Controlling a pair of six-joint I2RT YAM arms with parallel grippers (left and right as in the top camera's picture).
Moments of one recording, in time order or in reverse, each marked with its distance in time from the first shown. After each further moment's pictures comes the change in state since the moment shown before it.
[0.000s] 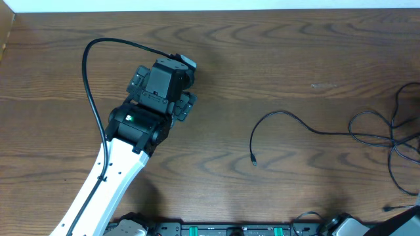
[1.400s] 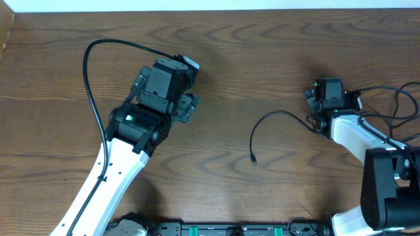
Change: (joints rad) left arm 0.000 0.000 0.000 -0.001 0.064 0.000; right arm 0.795 0.344 -0.131 0.320 0.268 0.450
